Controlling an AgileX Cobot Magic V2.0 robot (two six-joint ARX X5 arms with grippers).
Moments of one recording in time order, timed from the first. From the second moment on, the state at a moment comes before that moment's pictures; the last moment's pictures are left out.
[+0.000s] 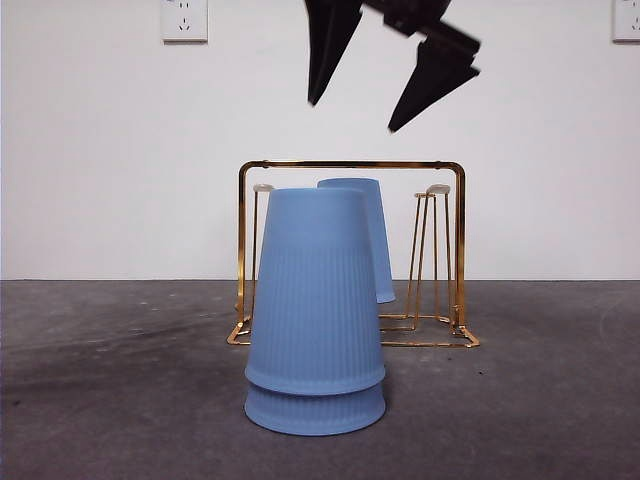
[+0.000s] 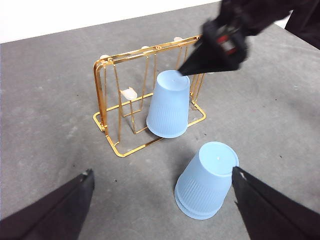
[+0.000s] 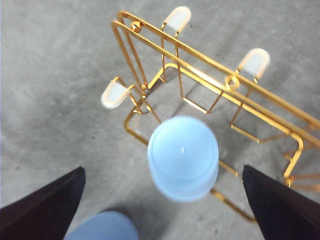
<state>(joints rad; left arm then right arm) -0.79 0.67 0.98 -0.75 -0.14 -0.17 0.61 1.67 1.62 -0.83 -0.11 0.10</state>
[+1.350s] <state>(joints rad) -0.79 0.67 0.98 -0.75 -0.14 -0.17 0.59 1.86 1.67 -0.83 -0.06 -0.03</state>
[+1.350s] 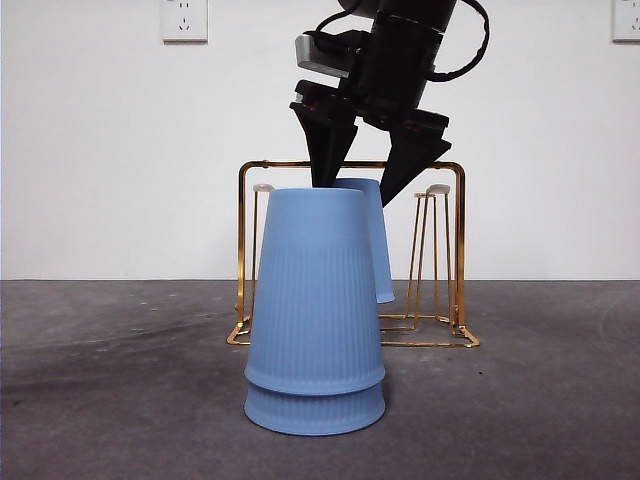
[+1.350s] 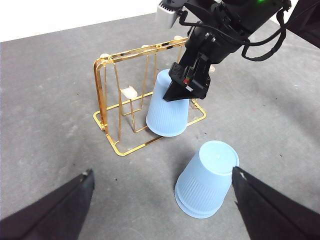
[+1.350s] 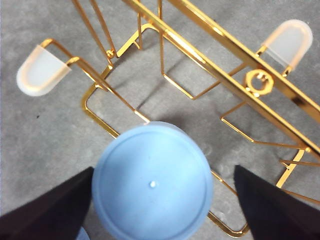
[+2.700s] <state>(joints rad) -0.79 0.67 0.98 -0.75 -0.14 -0.17 0.59 1.86 1.88 -1.02 -0.05 -0.03</state>
